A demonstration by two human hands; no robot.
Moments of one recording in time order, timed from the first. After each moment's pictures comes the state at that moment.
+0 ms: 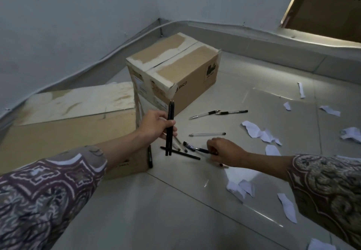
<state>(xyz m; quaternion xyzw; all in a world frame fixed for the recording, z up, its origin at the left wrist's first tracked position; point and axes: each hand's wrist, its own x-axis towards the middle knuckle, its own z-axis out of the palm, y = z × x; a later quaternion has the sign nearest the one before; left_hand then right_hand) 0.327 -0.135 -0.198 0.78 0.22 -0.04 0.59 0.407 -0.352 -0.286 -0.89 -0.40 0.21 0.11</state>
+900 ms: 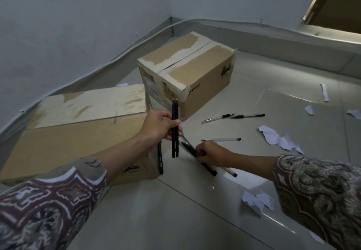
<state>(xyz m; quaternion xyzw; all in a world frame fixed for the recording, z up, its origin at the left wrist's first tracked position) 0.330 -0.117 -0.193 0.76 0.25 -0.01 0.60 0.417 -0.278 -0.311 -0.85 -0.41 0.28 0.18</state>
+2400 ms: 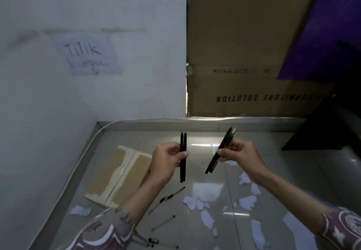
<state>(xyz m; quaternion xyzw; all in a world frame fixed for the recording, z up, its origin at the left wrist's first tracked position) 0.495 -0.309 0.220 0.77 0.05 -0.07 0.64 0.497 -0.524 0.213 -0.75 0.03 0.06 0.66</state>
